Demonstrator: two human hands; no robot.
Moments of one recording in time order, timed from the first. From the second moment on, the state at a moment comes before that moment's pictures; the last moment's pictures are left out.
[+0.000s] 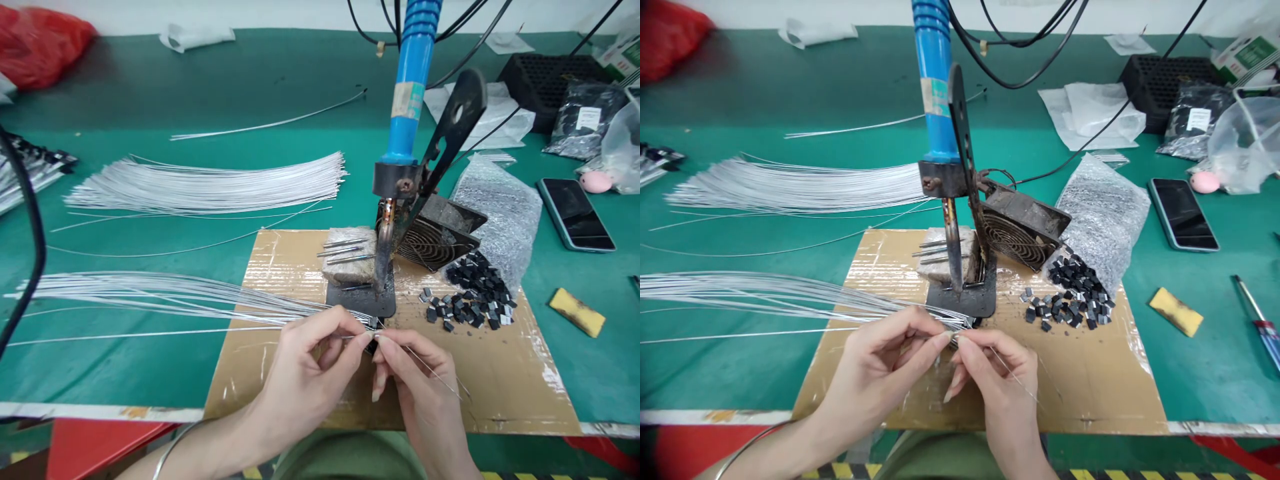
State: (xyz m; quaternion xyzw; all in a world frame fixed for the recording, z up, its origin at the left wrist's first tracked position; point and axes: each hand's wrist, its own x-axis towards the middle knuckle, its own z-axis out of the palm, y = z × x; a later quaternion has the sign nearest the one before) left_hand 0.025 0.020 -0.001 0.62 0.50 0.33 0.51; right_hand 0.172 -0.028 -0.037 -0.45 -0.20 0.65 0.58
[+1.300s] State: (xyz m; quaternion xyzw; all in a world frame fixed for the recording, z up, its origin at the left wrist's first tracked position) left_hand 0.027 0.008 -0.015 0.61 0.51 0.36 0.48; right_hand 0.172 -0.027 -0.033 -0.45 -0.15 0.67 0.57
